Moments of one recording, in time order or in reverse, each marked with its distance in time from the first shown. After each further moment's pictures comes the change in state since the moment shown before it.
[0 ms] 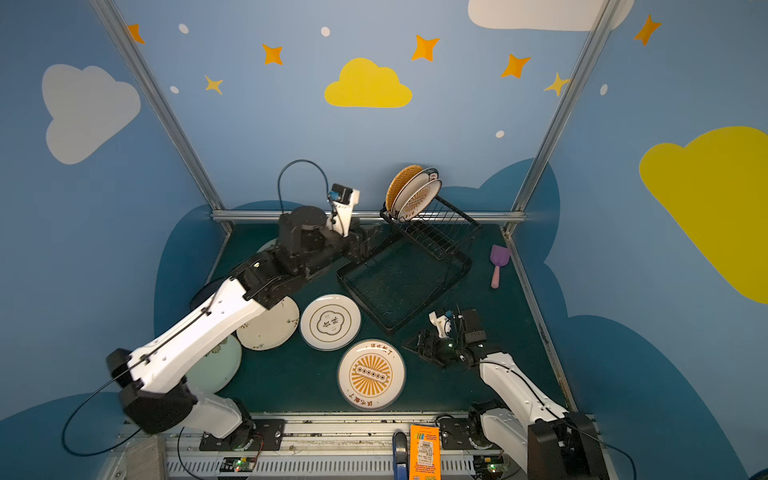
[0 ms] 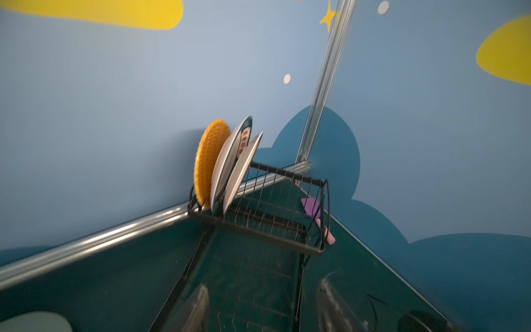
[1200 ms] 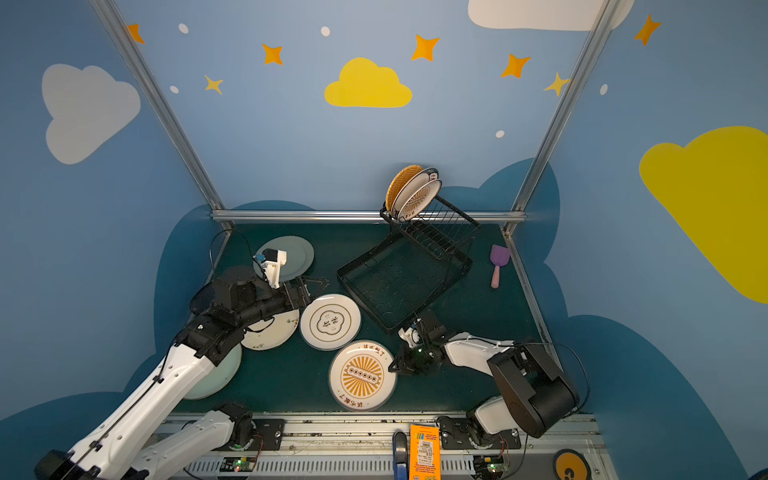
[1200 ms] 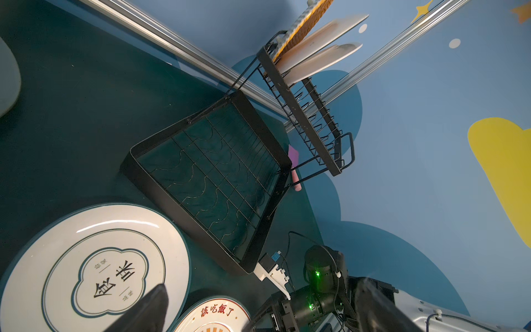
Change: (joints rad) left arm 0.370 -0.480 -0.723 0.114 0.499 -0.451; right arm 0.311 0.400 0.081 0.138 0.086 0.063
